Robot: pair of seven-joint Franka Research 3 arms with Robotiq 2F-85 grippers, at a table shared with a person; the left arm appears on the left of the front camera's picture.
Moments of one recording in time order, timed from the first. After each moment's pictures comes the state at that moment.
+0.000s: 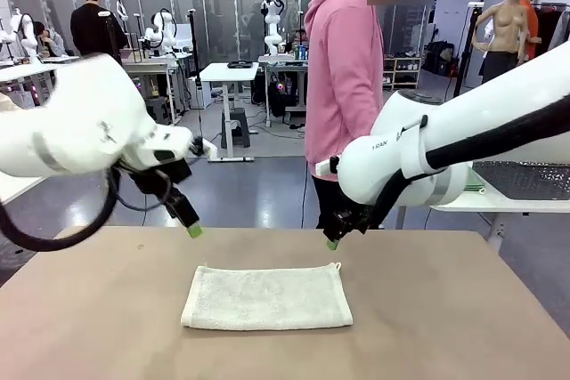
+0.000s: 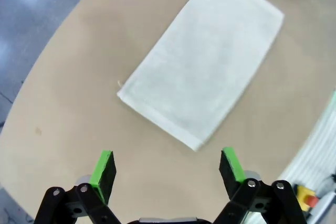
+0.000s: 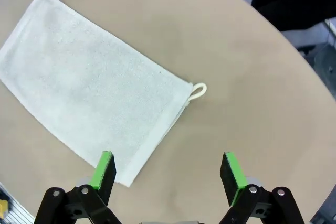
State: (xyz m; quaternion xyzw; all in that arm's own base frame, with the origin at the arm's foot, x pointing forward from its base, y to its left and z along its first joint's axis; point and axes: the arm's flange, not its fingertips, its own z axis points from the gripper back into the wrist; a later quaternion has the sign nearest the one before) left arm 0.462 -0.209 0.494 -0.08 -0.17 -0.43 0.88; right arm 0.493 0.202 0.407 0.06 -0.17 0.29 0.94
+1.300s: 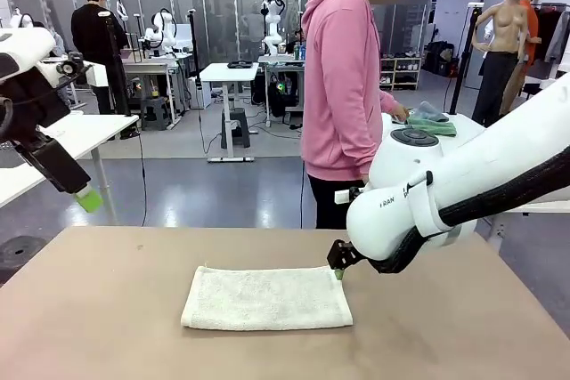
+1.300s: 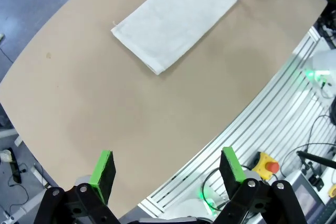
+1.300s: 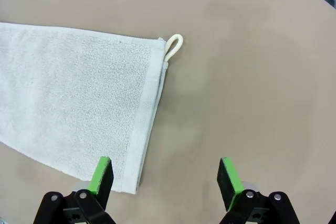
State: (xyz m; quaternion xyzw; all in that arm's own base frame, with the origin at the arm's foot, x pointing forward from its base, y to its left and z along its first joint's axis) left arm 0.297 -0.138 0.620 -0.08 -0.18 -0.37 0.91; right arm 0.468 0.194 0.352 0.04 -0.14 0.12 0.98
